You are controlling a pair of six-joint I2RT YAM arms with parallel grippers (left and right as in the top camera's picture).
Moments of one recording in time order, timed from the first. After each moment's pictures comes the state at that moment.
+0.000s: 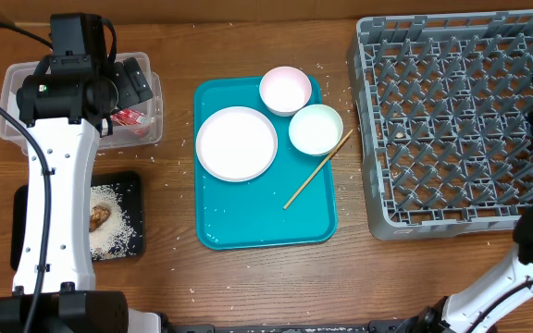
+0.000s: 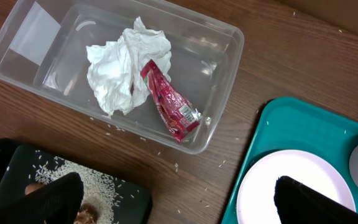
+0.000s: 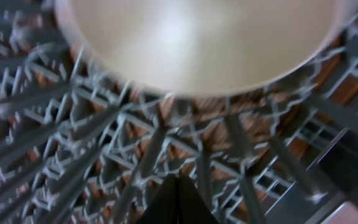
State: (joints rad) left arm 0.05 1.62 1.72 -1.07 -0.21 -0.36; right arm -0.56 2.06 1.94 -1.31 -0.02 0.46
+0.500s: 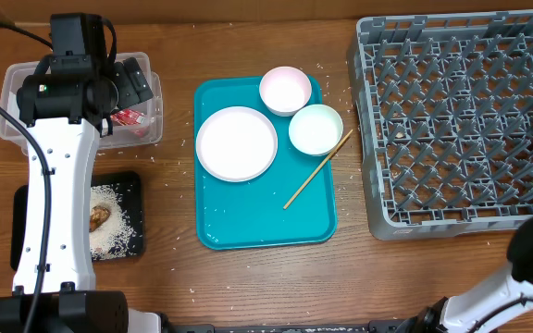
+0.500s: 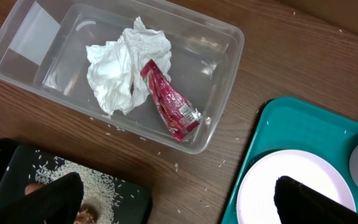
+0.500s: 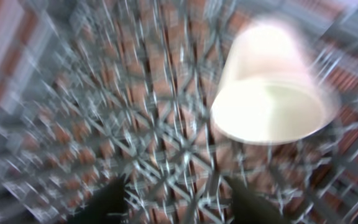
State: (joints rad) left arm 0.05 1.62 1.72 -1.07 -0.21 -0.36; right arm -0.54 1.93 1.96 -1.12 -0.04 0.47
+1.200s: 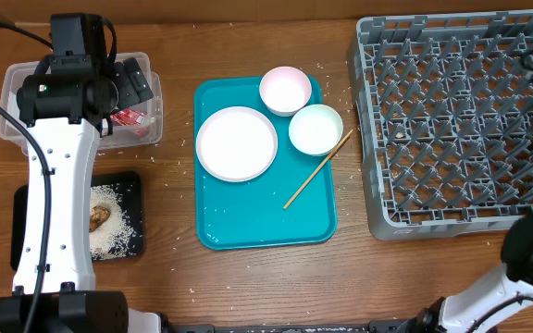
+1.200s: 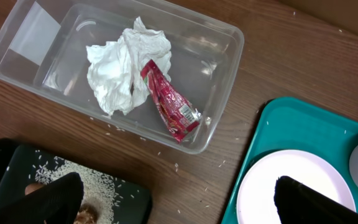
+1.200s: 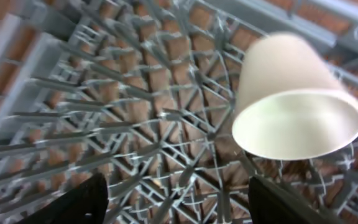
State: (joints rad) left arm 0.05 1.62 1.72 -1.07 -0.21 -0.36; right arm -0.46 1.93 1.88 -1.00 0.08 0.53
